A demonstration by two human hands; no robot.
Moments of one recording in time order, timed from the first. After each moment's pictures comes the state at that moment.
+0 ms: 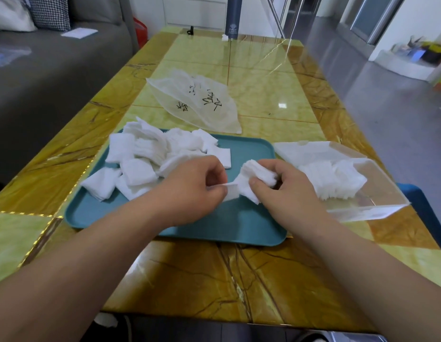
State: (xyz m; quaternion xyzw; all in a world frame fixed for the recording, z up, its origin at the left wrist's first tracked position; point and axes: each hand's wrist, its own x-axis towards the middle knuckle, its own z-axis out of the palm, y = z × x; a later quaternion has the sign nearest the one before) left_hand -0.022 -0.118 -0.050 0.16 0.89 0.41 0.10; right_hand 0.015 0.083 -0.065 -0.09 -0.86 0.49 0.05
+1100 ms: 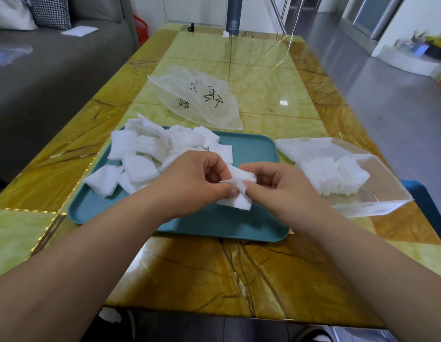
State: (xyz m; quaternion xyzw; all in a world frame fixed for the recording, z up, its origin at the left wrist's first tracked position) left_hand -0.021 -0.120 -0.046 0.14 0.84 0.51 0.13; right_hand 0.013 0.081 -0.068 -0.03 -0.81 0.58 -0.02
